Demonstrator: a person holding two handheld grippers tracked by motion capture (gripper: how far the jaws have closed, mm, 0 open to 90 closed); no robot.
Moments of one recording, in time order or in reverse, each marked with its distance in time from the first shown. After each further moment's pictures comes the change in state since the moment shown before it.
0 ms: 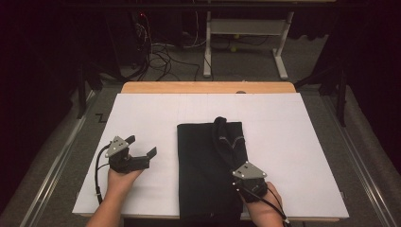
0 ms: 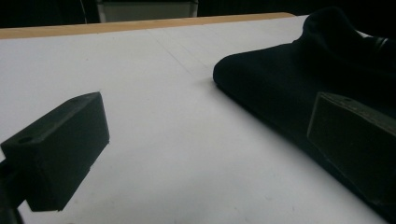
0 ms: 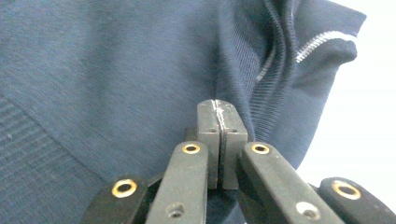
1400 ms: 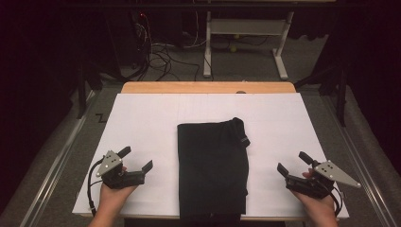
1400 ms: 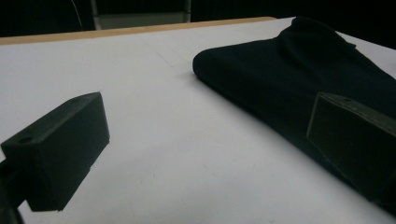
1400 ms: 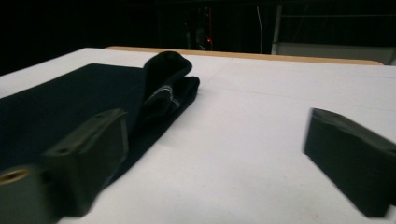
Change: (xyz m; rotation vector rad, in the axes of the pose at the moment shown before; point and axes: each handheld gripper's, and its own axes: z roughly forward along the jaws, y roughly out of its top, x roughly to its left) left arm -0.019 -0.018 -0.037 -0.050 -0.019 0.040; right arm -0.132 -0.081 -0.053 -0.456 -0.011 0.296
